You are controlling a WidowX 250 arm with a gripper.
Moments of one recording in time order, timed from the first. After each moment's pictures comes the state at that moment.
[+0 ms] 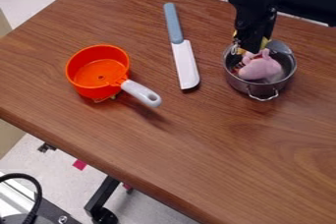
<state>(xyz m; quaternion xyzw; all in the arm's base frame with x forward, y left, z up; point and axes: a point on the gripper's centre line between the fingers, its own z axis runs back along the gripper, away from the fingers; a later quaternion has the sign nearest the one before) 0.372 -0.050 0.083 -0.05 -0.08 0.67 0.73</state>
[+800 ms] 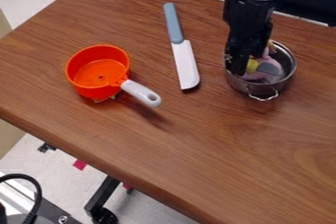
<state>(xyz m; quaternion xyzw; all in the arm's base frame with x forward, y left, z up) 0.366 -0.043 0.055 0.00 -0.06 0.67 0.74</state>
